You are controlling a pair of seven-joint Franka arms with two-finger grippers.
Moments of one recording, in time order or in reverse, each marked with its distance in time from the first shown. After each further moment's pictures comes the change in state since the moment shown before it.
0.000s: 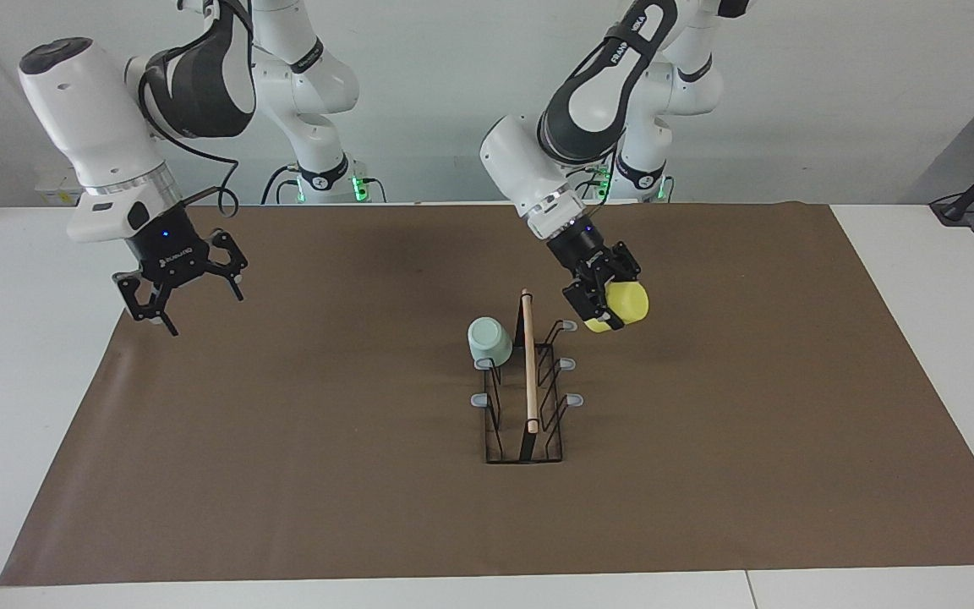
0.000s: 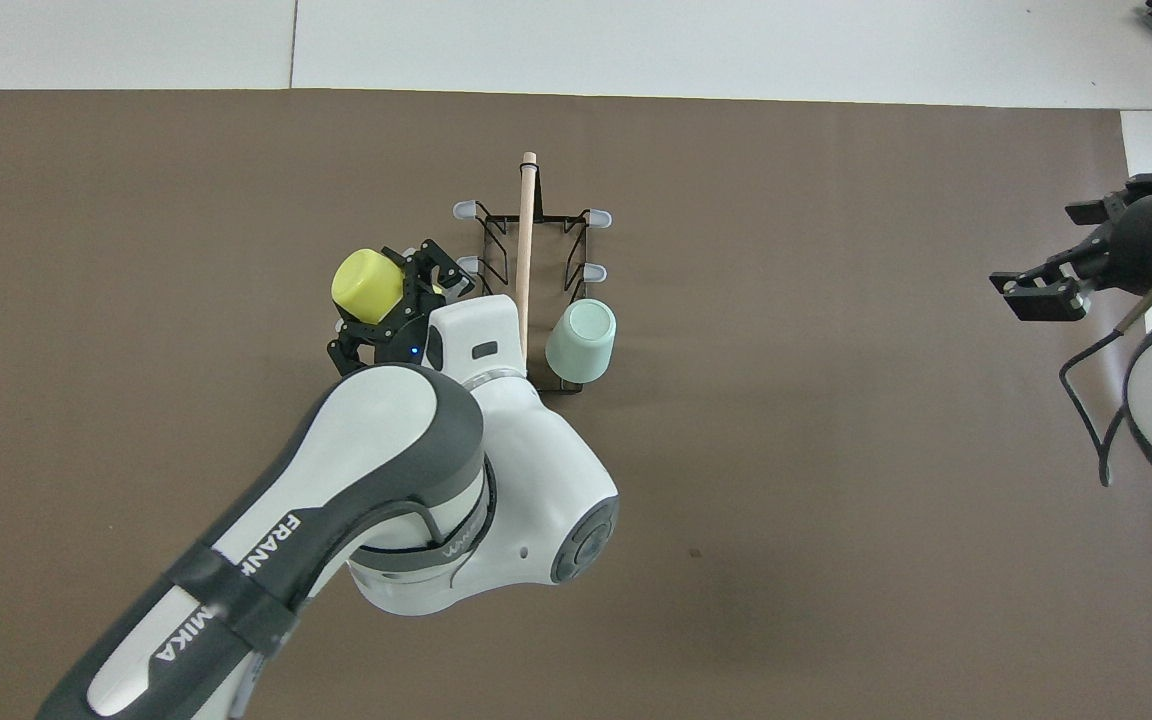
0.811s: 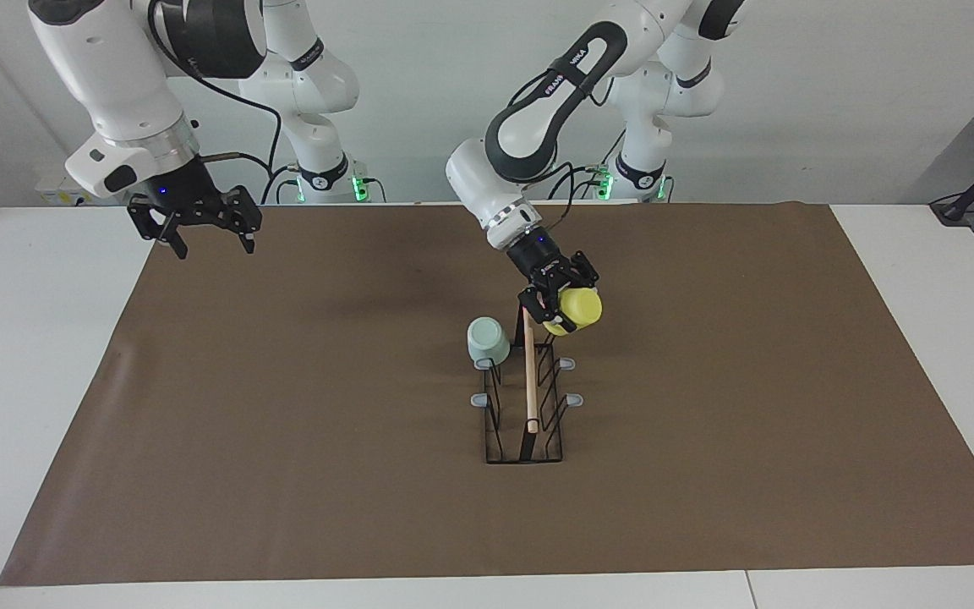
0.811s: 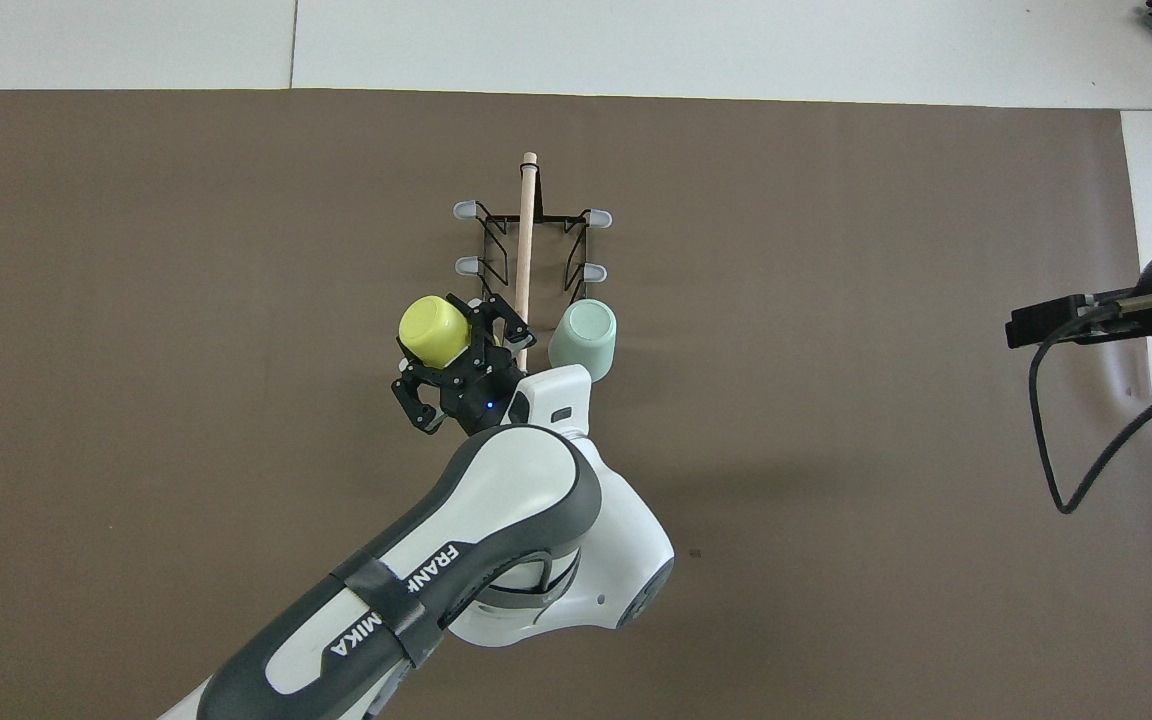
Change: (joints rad) left arm -0.092 0.095 -0.032 -0.044 0.110 -0.114 -0.100; right arm 0.038 -0.047 0.015 0.160 -0.080 -0.477 0.721
